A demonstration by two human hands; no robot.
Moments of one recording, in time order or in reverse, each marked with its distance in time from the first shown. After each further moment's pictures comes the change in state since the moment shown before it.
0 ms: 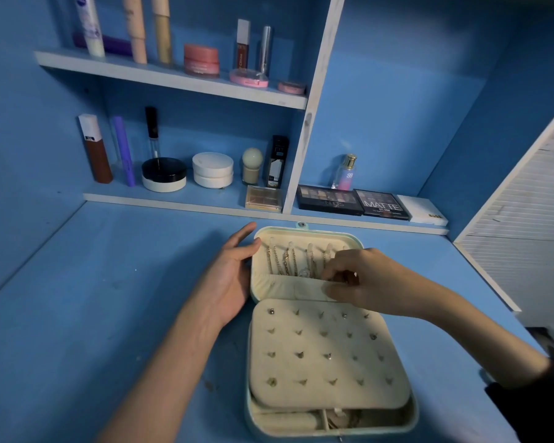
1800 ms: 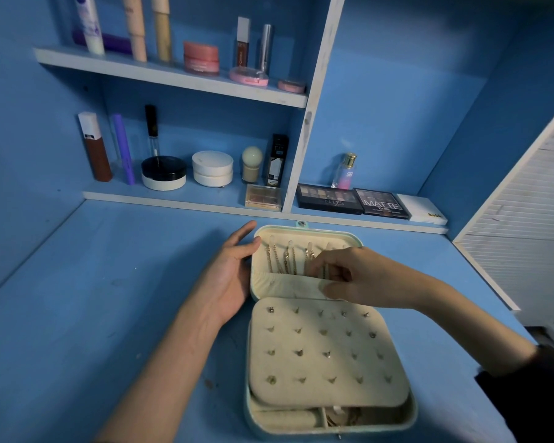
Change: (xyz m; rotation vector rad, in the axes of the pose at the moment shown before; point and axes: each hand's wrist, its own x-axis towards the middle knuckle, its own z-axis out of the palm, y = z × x) left_hand 0.002 0.000 0.000 -0.012 0.001 0.003; right_hand 0.008 0.002 -0.001 0.052 -0.097 0.016
